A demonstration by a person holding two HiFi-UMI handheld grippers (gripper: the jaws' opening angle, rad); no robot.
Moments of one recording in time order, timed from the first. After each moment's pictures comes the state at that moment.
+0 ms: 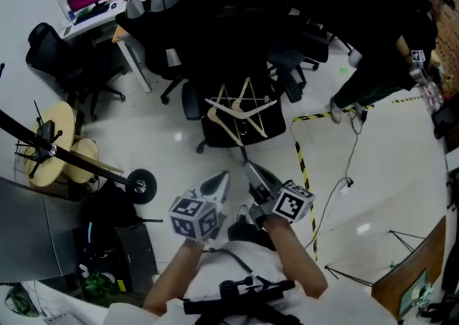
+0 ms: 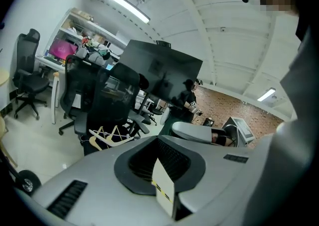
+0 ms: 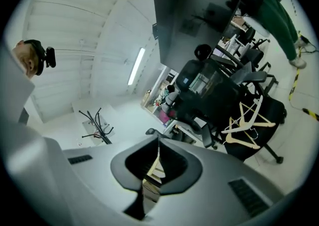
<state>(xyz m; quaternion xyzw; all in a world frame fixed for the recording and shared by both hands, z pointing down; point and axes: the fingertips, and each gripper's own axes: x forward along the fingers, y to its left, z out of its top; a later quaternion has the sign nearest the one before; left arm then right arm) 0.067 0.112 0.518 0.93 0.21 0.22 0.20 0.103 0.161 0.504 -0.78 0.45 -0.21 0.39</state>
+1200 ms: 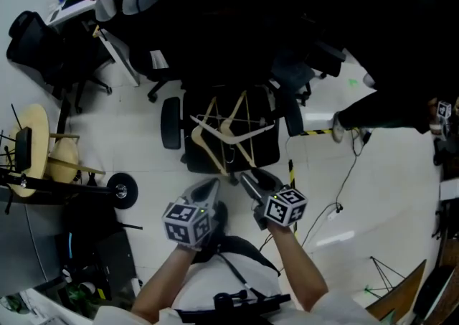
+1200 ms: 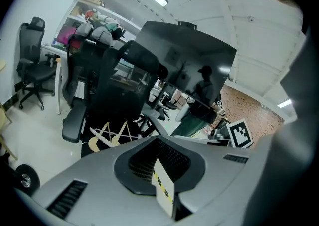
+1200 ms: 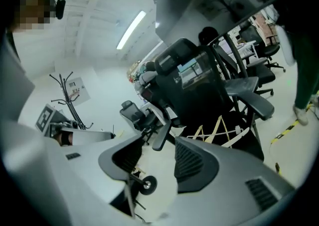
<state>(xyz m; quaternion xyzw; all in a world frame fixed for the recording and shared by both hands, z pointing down) 0.272 0.103 0.596 0.92 0.14 0.28 0.23 0.323 0.184 0.640 -0.82 0.44 -0.32 0.18</state>
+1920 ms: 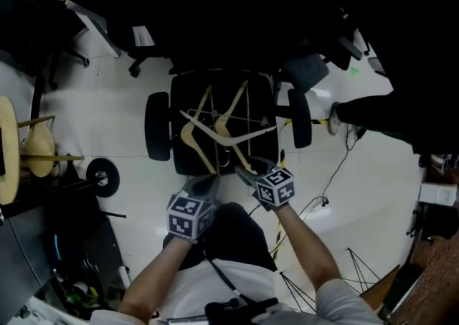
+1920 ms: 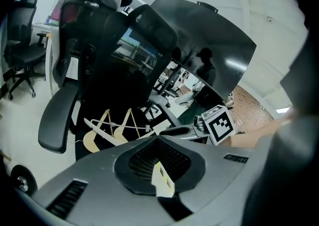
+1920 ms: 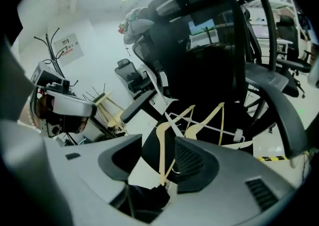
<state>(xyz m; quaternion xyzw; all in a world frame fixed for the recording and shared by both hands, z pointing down) 0.383 0.066 0.705 0.88 0.17 0.37 0.24 0.439 0.135 0.784 -0.75 0.48 -0.44 -0.03</state>
